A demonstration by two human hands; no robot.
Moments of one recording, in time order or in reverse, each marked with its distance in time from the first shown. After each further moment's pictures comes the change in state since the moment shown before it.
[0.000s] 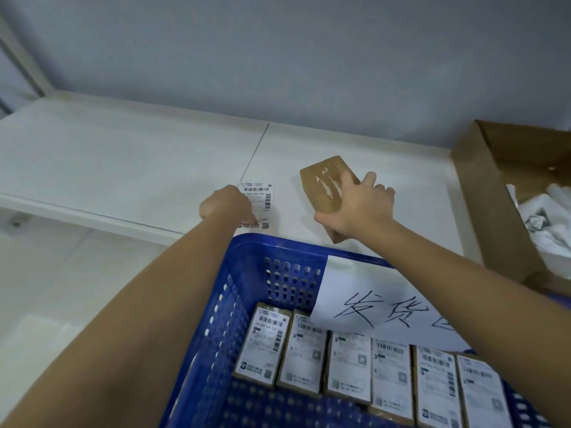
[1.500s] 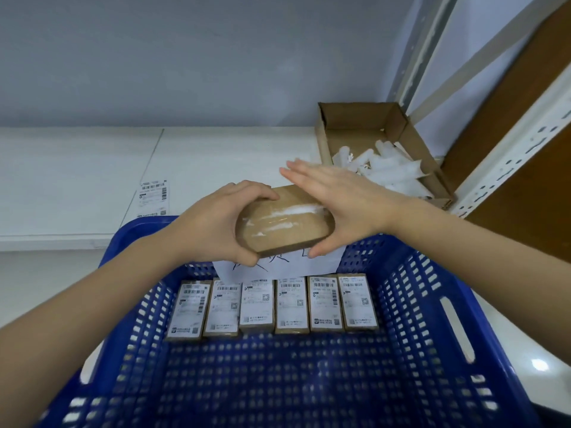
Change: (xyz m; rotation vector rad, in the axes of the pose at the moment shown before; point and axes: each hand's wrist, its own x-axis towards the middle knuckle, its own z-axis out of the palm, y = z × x) left_hand -0.243 0.085 0.009 -0.020 -0.019 1.182; right_hand -0.169 0.203 -0.085 0.047 0.058 -0.710
